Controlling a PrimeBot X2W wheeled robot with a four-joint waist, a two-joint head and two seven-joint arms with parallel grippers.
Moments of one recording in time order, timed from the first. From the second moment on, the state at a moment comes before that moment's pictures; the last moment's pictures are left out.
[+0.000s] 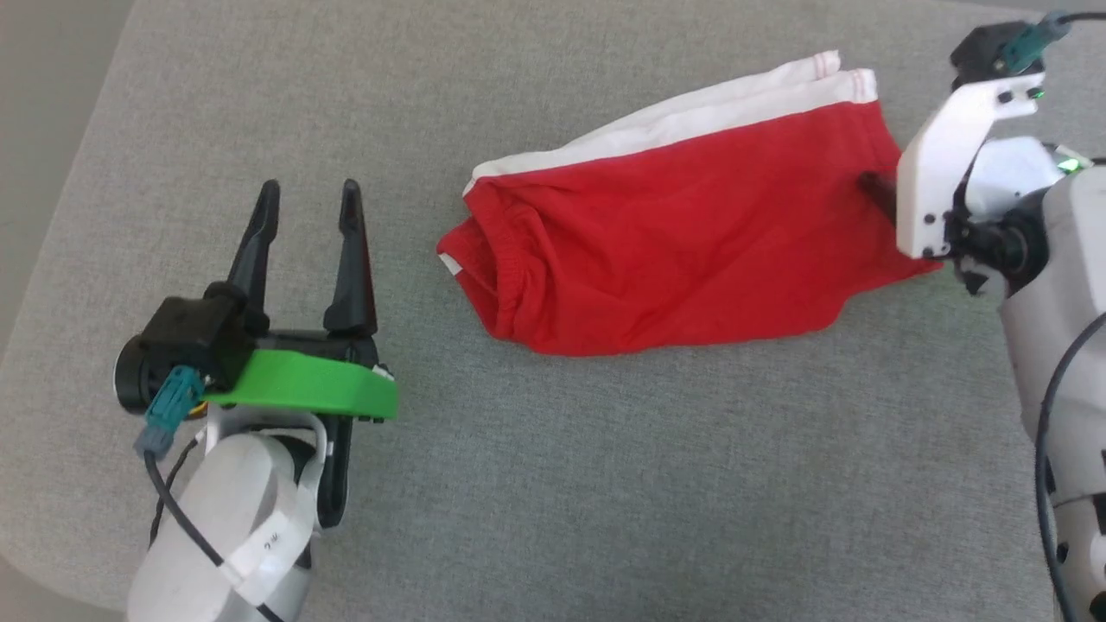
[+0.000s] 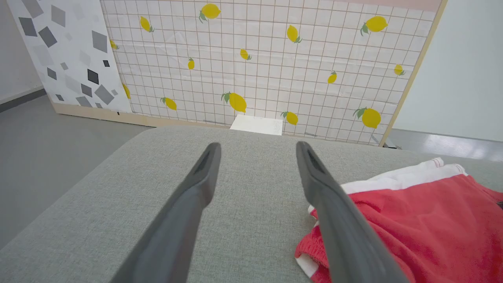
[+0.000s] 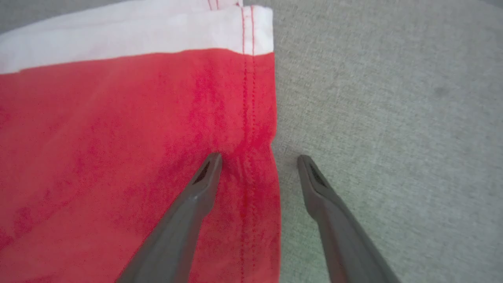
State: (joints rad) left arm -0.35 0.32 -0.34 -0.02 -0.48 0.22 -0.26; right arm -0.89 -0.23 0.07 0.66 0.24 0.13 0.77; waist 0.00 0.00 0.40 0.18
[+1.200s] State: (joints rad) left arm -0.36 0.16 -0.34 -0.01 -0.58 0.13 0.43; right arm -0.81 -0.21 0.12 0.49 0.33 0.13 0.84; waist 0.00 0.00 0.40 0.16
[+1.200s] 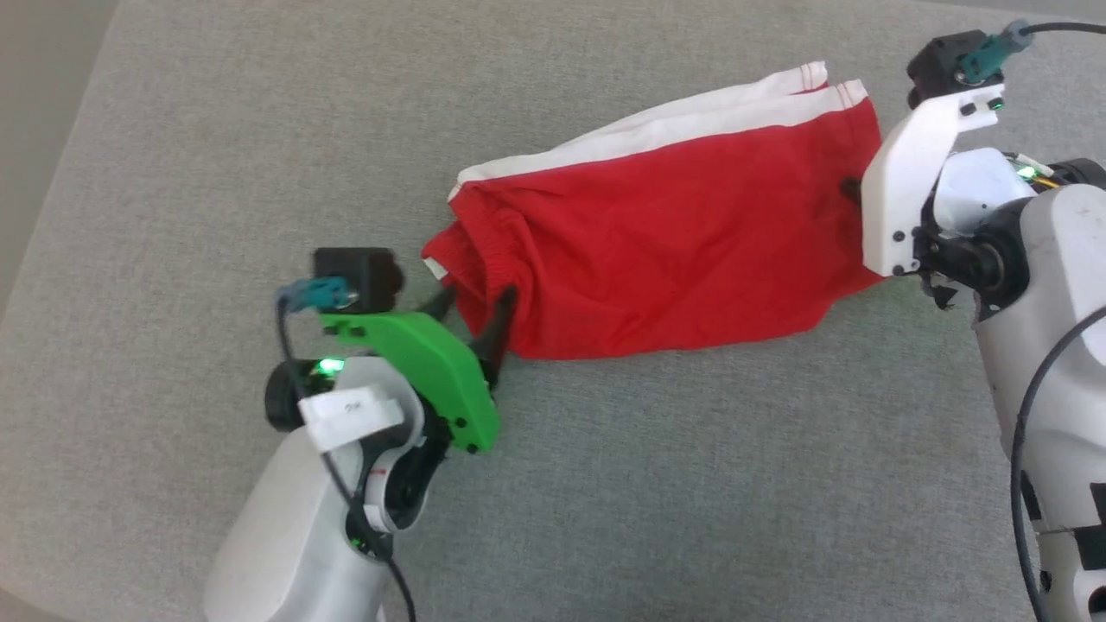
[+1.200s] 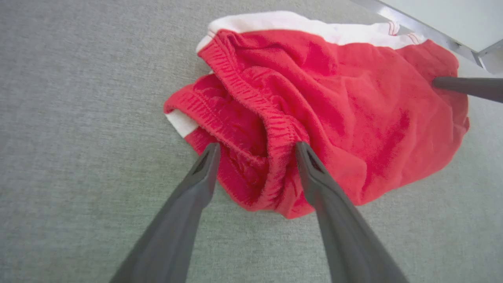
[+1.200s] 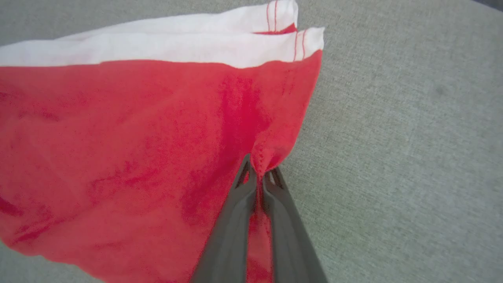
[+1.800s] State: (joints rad) left arm -0.37 0.20 -0.35 0.02 -0.56 0.23 0.58; right arm -0.81 -0.21 0.19 0.45 0.34 0.13 0.85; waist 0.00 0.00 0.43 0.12
